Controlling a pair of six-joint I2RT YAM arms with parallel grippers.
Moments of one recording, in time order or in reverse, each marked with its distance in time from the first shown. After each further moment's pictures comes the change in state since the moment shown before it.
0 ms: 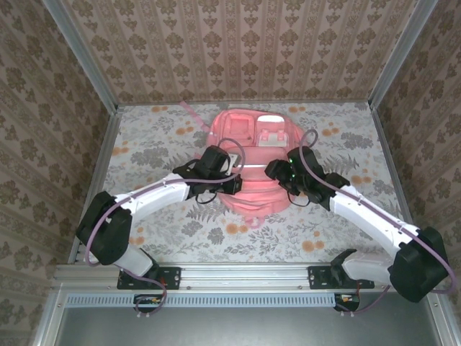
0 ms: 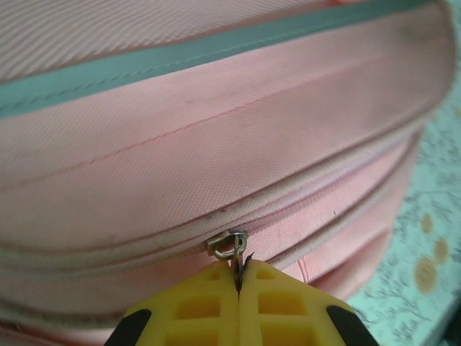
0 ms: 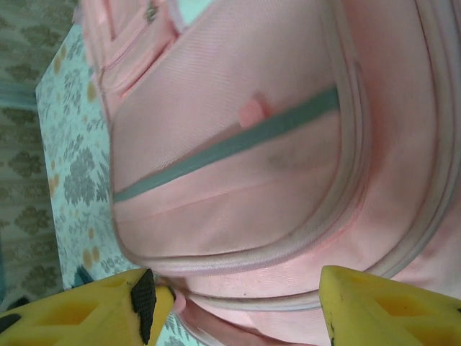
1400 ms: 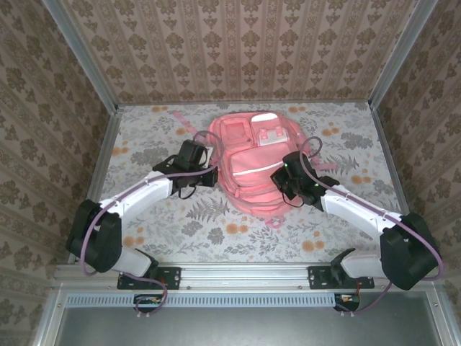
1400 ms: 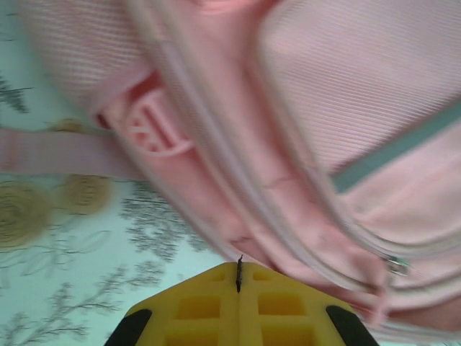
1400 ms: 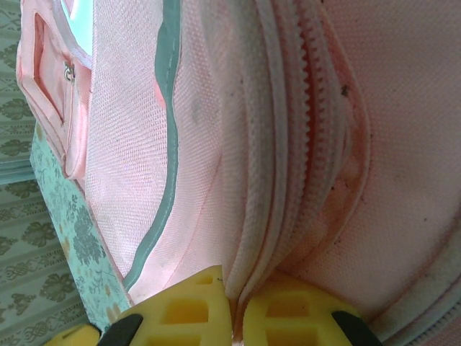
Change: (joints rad) left arm 0.224 -0.063 -0.049 -0.091 -0.117 0.106; right arm -0.005 0.116 -0.066 0.163 0.028 0.233
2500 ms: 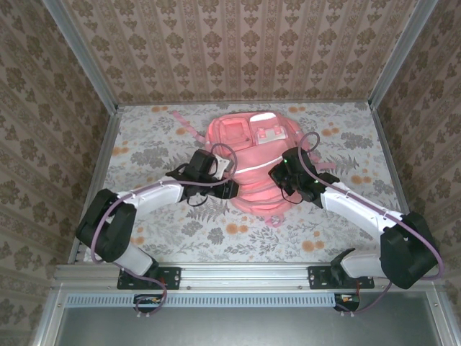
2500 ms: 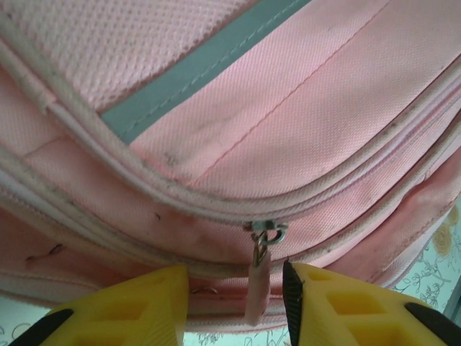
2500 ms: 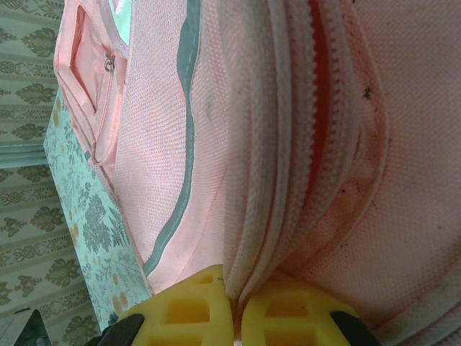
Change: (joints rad) left arm -0.089 0.079 -0.095 0.223 0.286 0.032; right arm 0.000 0.004 0.044 -0.004 -0.019 -0.053
